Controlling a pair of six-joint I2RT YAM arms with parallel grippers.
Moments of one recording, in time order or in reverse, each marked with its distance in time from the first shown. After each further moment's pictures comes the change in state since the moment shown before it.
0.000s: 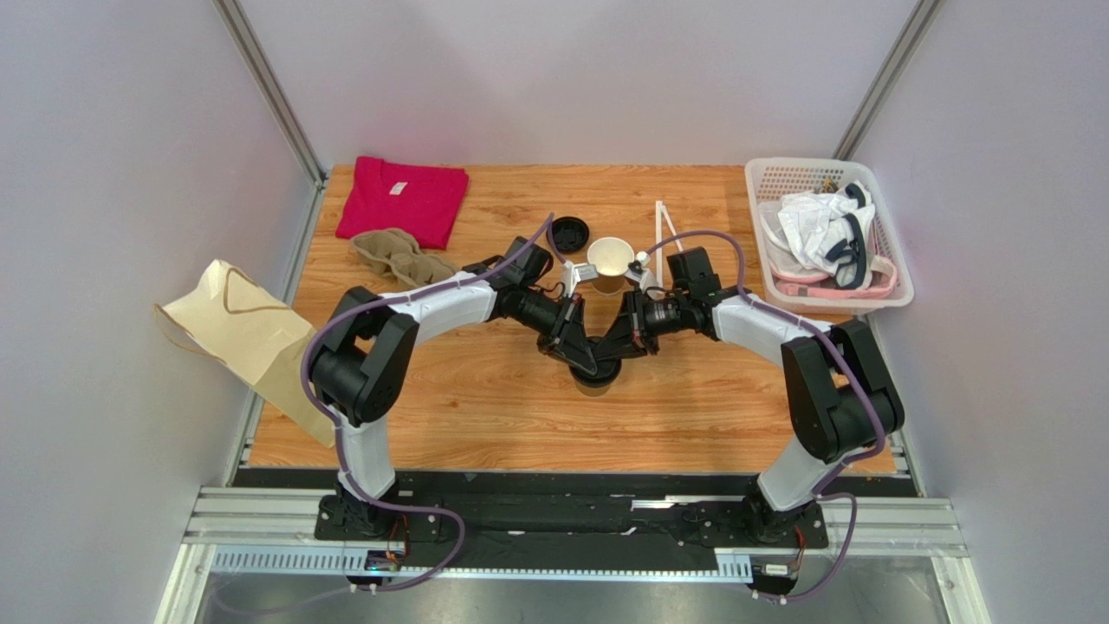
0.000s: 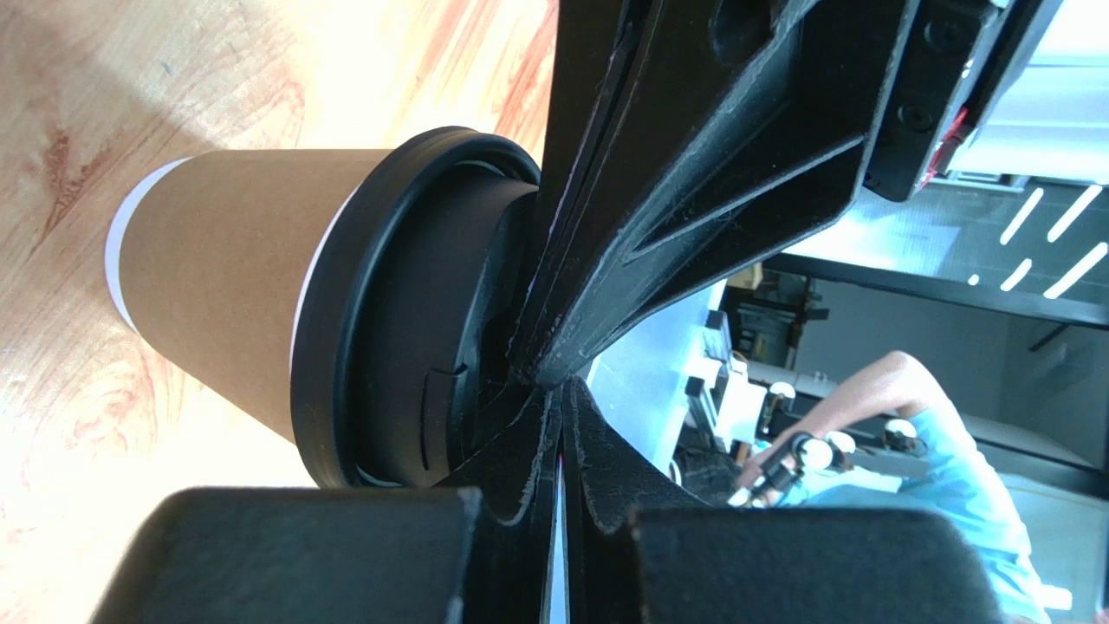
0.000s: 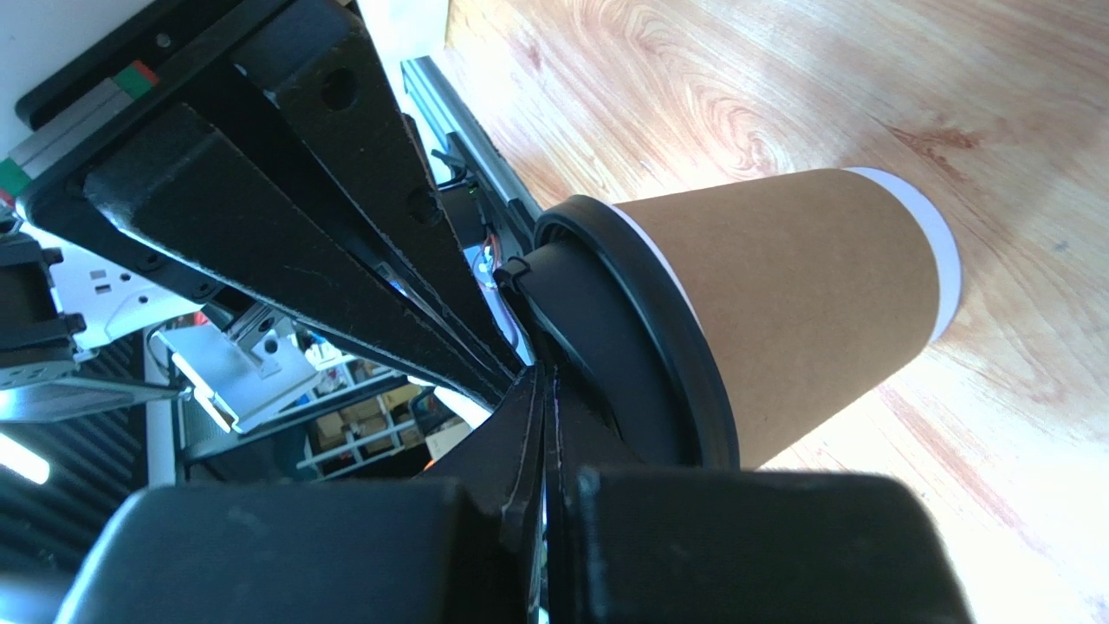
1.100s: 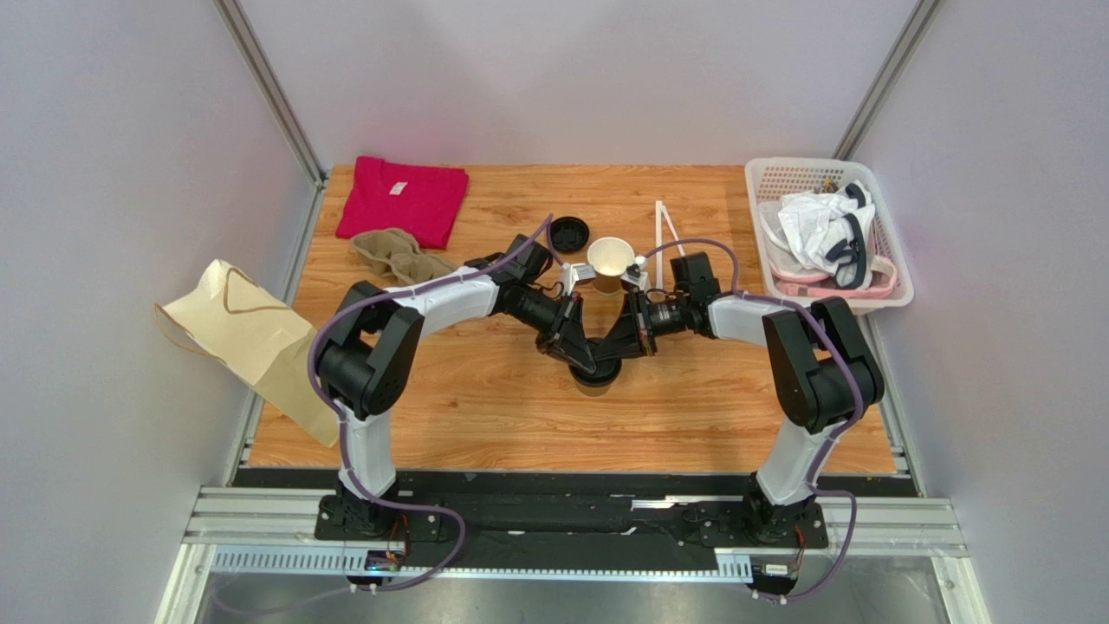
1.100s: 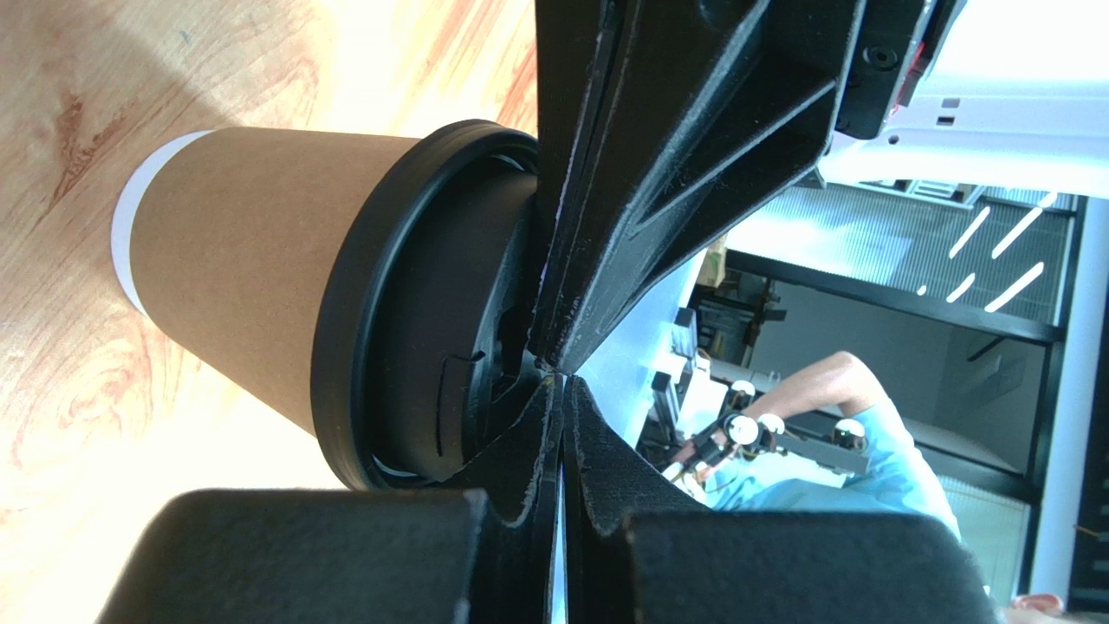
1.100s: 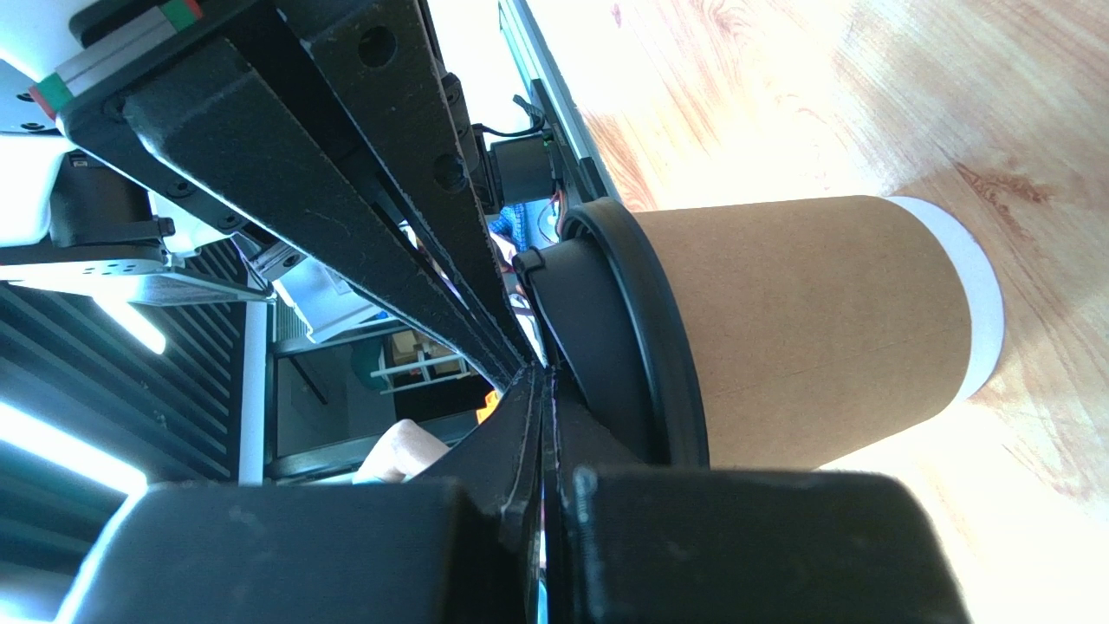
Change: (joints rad) left arm 0.018 0.050 0.045 -0.073 0.017 -0.019; right arm -0.060 0.150 -0.017 0.164 -0.236 -0.005
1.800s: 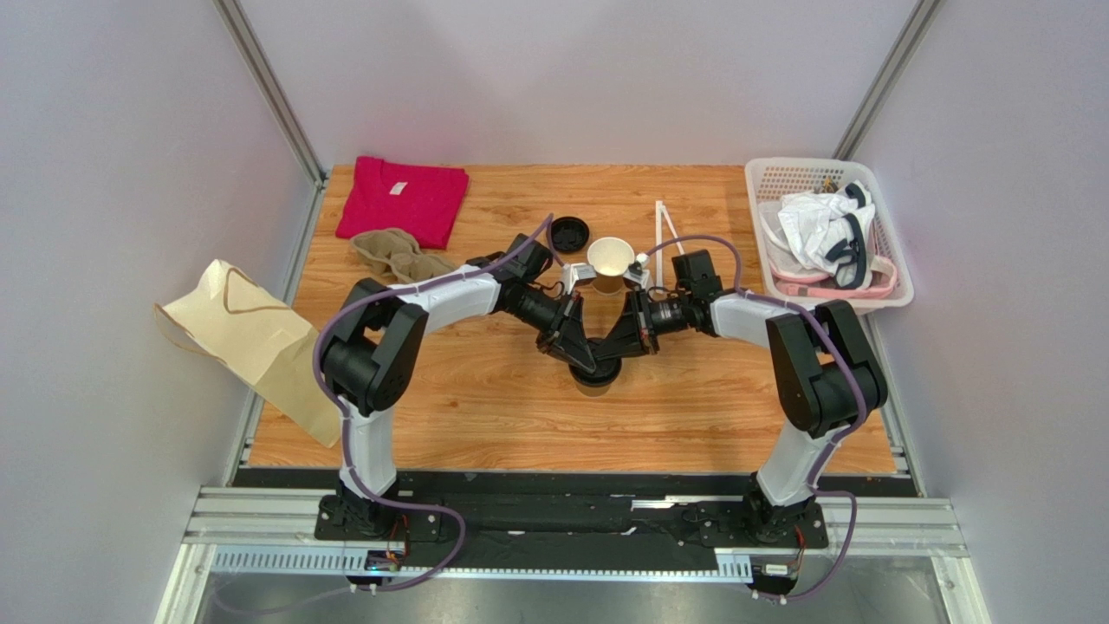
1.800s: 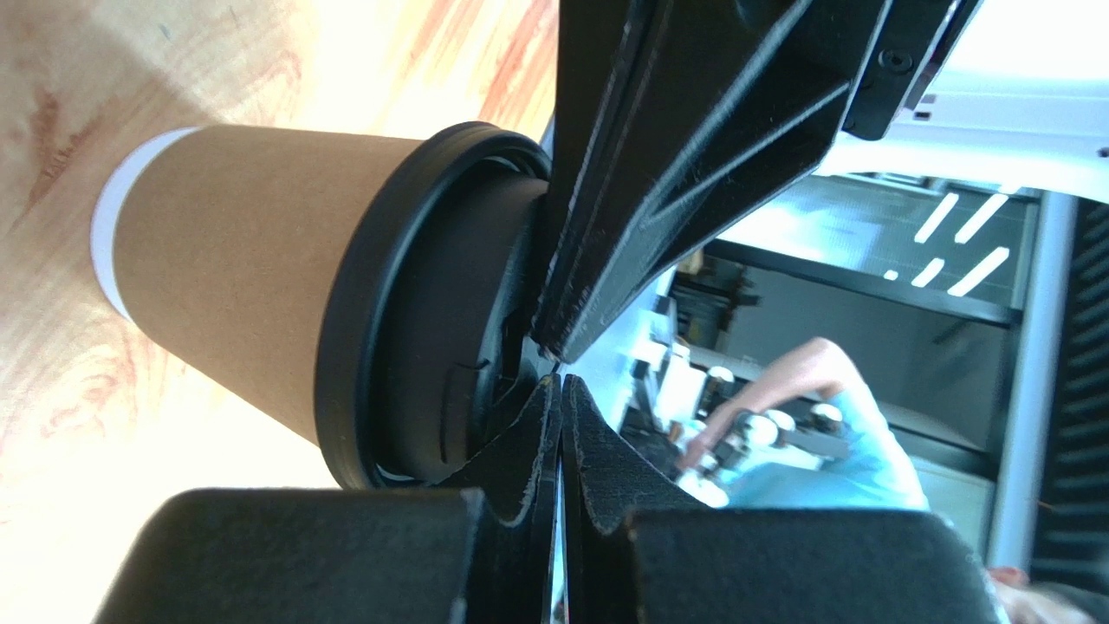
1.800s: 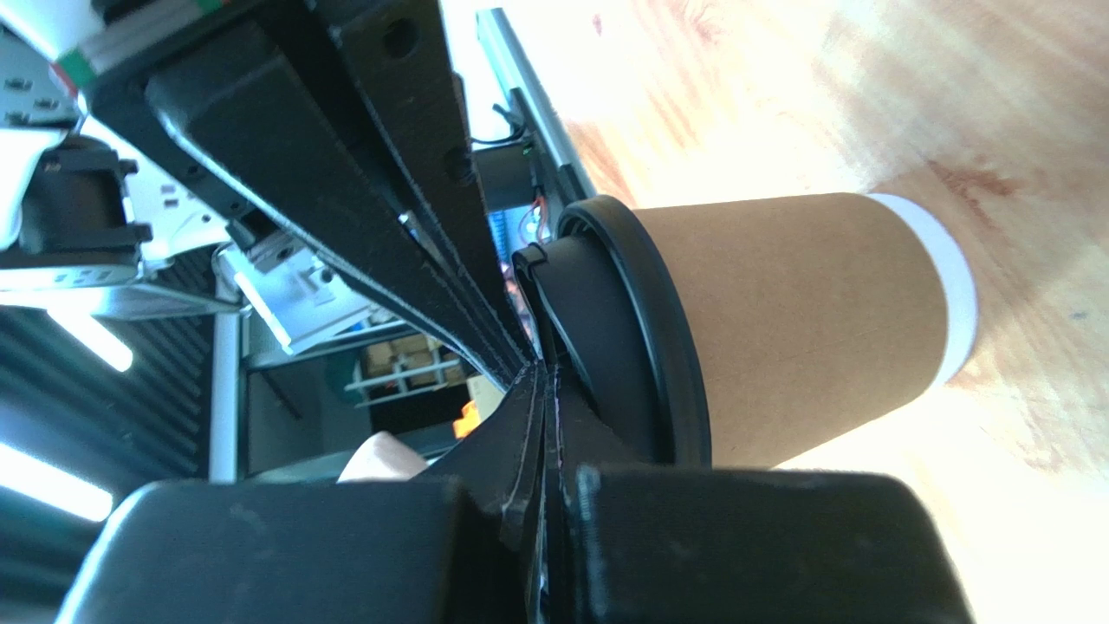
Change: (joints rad) left arm 0.006 0.020 0.015 -0.003 0.048 -0.007; right arm -0.002 -0.029 0.015 -0.049 0.023 -0.033
